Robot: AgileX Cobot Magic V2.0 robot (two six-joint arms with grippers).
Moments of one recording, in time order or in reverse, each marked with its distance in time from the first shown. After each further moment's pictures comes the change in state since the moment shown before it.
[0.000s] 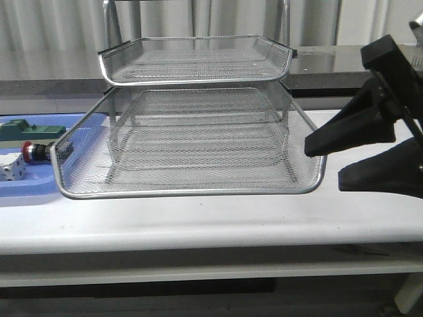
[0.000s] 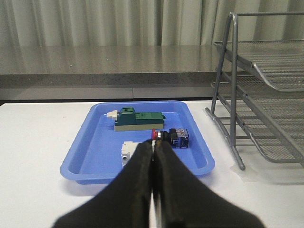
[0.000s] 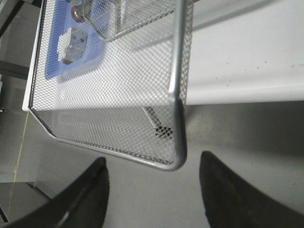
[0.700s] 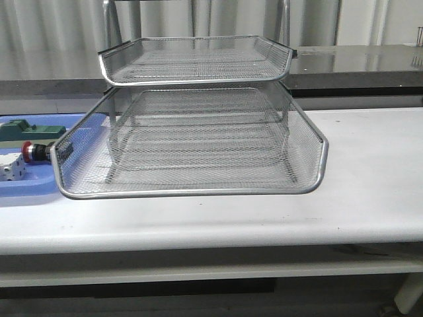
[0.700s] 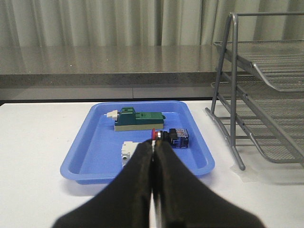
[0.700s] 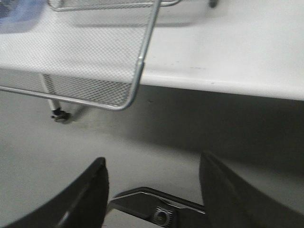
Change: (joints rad) left arm 0.000 0.000 0.000 0.000 0.000 0.000; right arm 0.000 -0.435 -0.197 -1.132 0.092 0.873
